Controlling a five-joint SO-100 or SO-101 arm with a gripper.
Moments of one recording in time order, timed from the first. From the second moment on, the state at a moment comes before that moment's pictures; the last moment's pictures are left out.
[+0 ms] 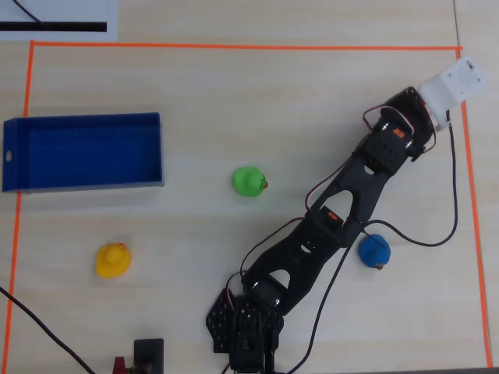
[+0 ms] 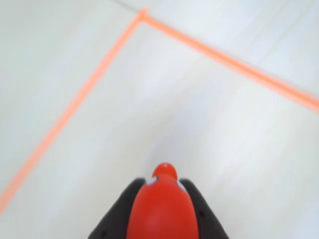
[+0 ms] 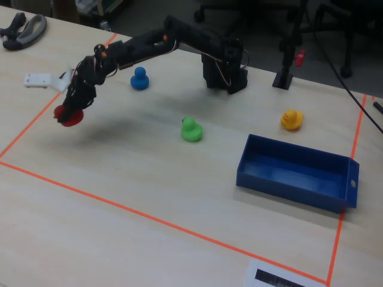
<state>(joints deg) 43.0 48.3 44.4 40.4 -68.9</state>
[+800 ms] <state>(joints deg) -25.4 98.7 81.2 78.4 -28.6</state>
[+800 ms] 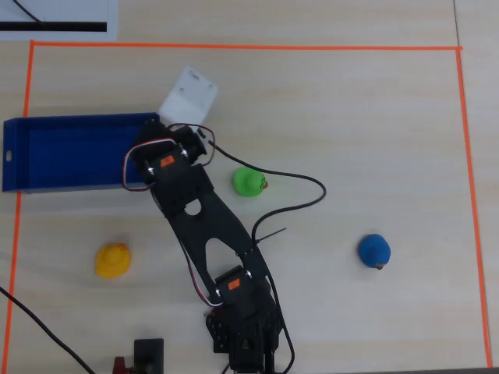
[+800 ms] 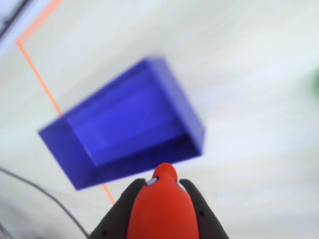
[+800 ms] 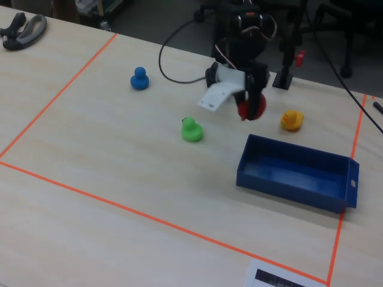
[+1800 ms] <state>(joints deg) -27.0 76.2 68.6 75.5 -31.1</state>
